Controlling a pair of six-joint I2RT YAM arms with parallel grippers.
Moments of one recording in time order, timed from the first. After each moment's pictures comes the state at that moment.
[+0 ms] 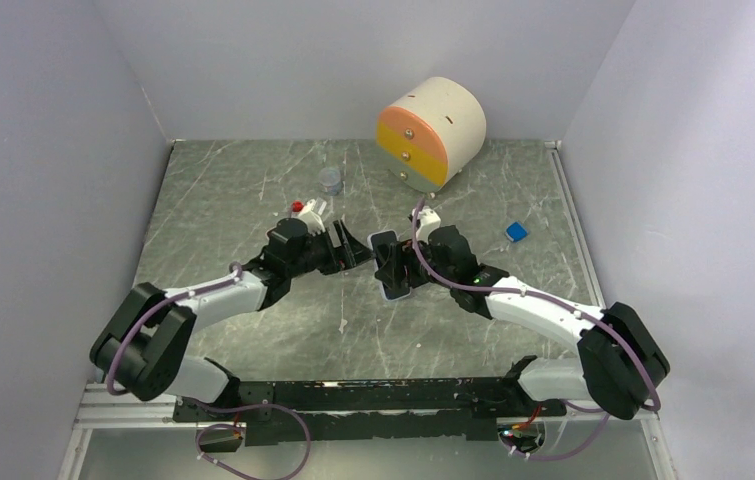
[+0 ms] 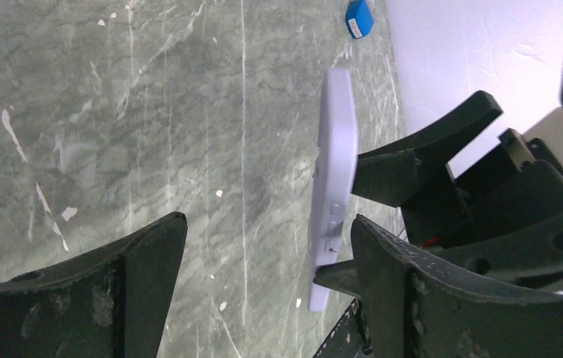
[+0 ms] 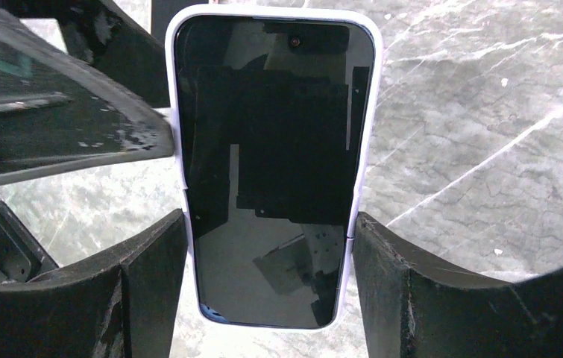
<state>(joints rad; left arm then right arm) -0.57 1.38 0.61 0.40 0.32 -0.85 0.69 1.26 0.63 0.11 -0.13 0.40</state>
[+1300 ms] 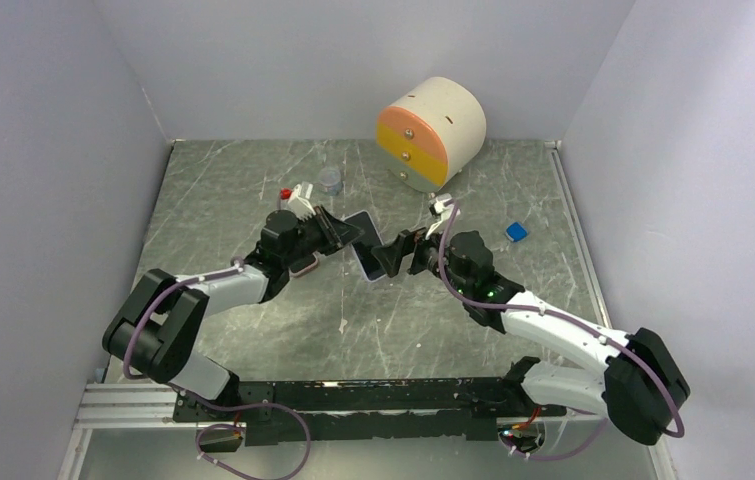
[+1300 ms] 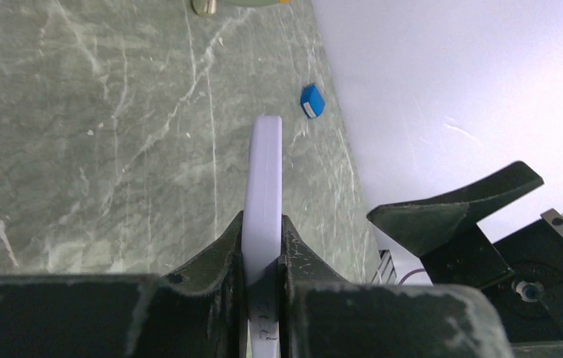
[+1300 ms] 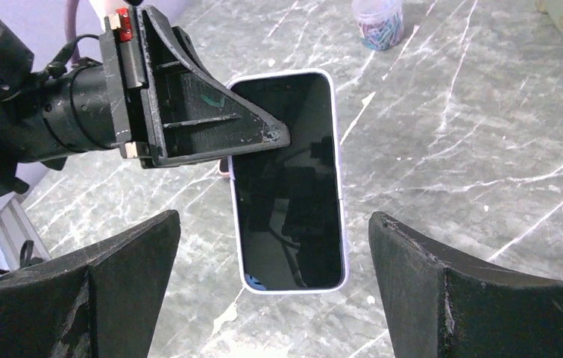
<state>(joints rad) -0.52 1.49 0.63 0.69 0.32 -0.93 0.72 1.12 0.57 0.38 -0.03 0.41</state>
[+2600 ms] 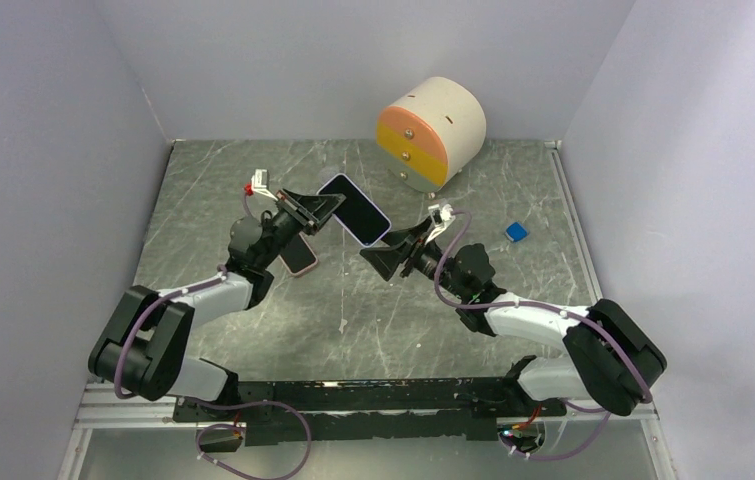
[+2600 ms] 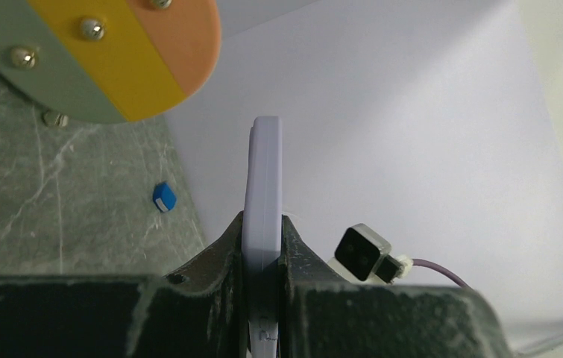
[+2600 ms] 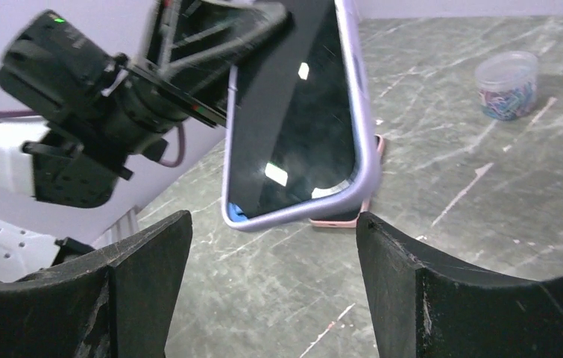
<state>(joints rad) -0.40 1.39 0.55 1.09 0.31 -1.32 0.70 1.28 0.43 0.98 -0.24 0.55</state>
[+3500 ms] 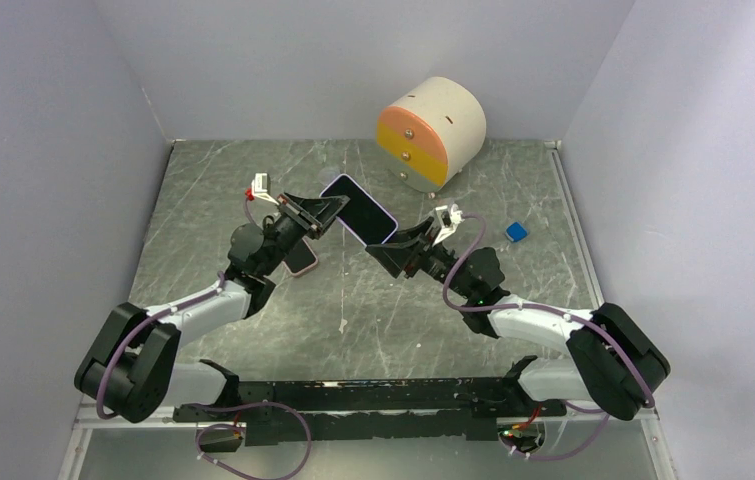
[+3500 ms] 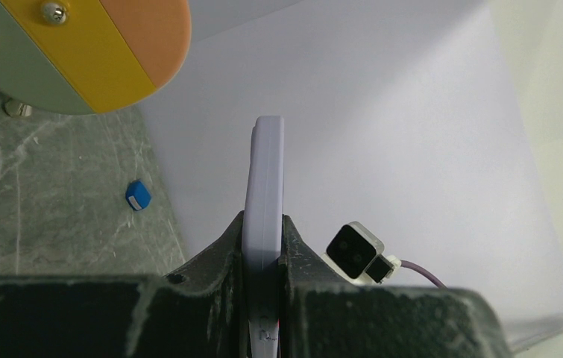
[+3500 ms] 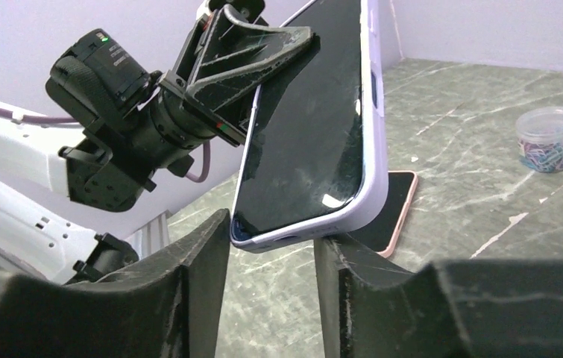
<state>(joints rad) -0.48 1.30 0.53 1.04 0.22 -1.35 0.69 1.26 0.41 1.12 -0.34 0.56</state>
